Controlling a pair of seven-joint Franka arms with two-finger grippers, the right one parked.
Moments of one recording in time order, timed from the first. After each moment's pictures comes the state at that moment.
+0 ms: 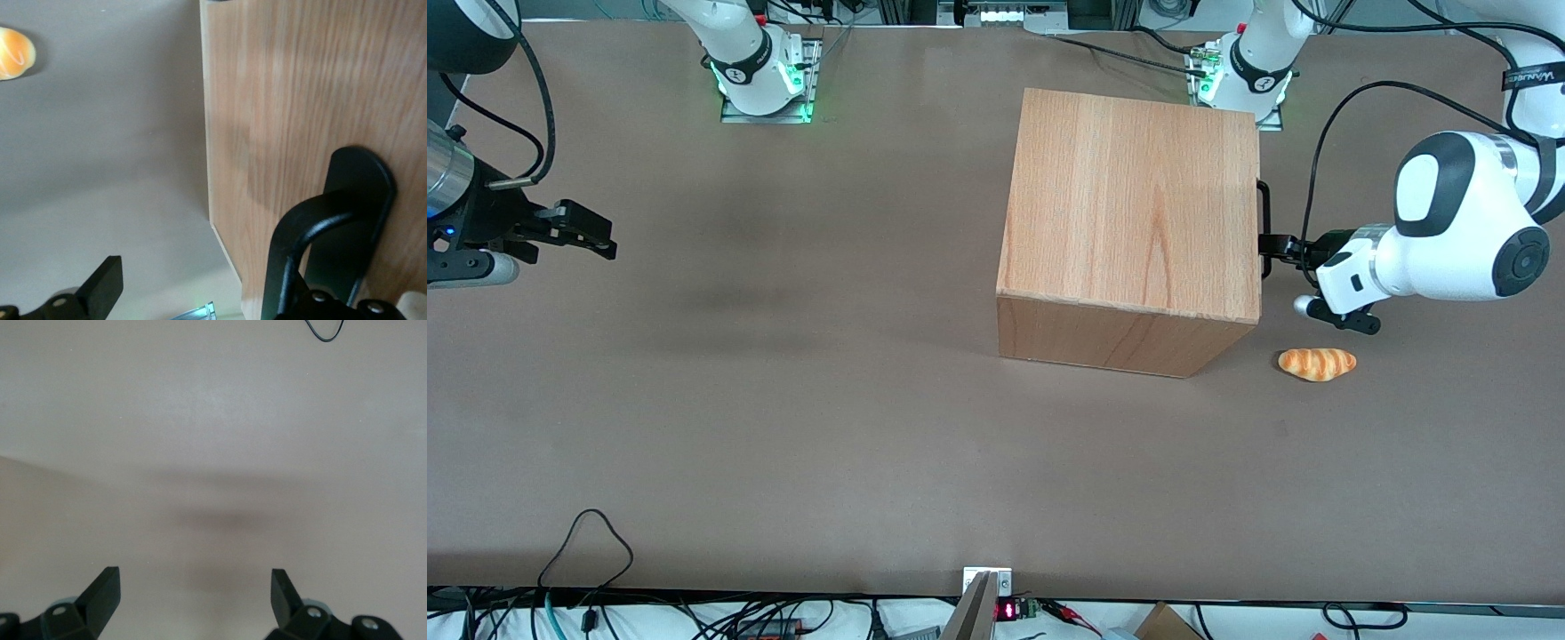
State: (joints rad) arm 0.06 0.22 -0.08 -1.89 -0.26 1.67 0.24
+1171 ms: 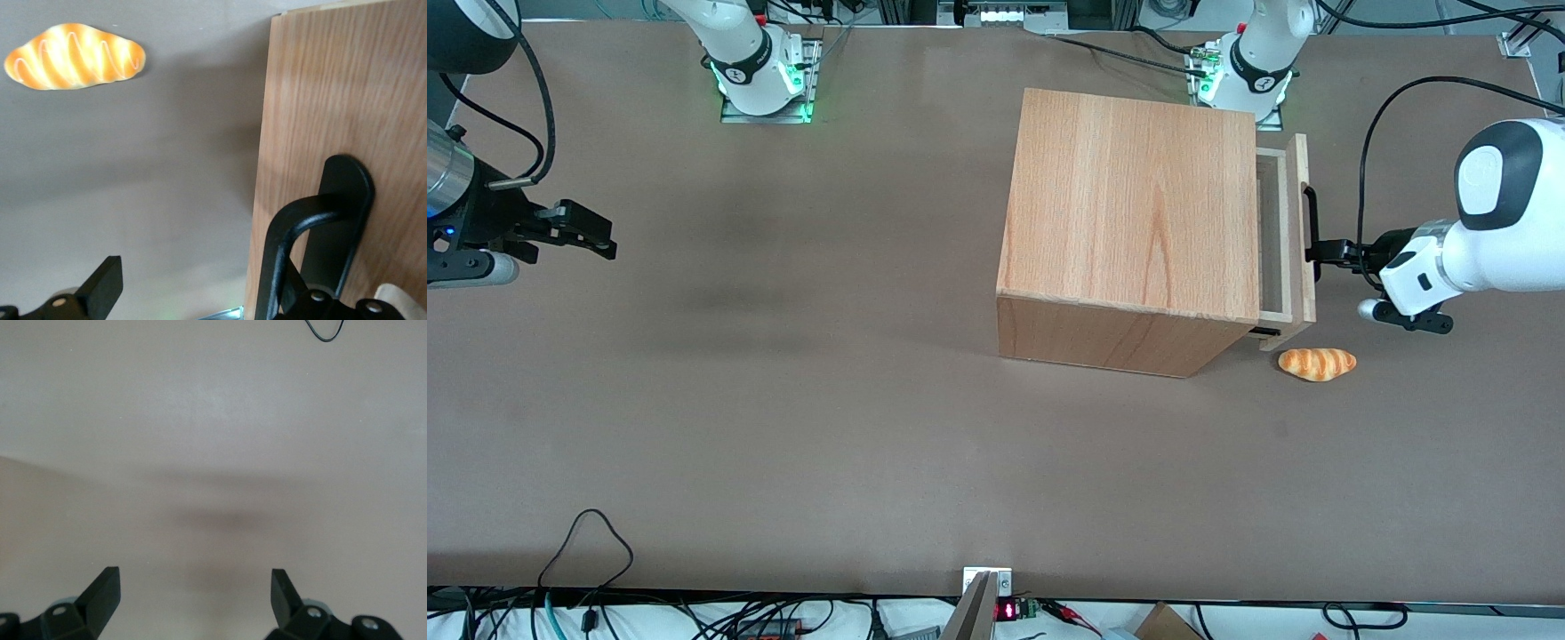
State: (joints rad) arm 0.16 0.20 -0.07 -1.87 -0.16 1.68 0.25
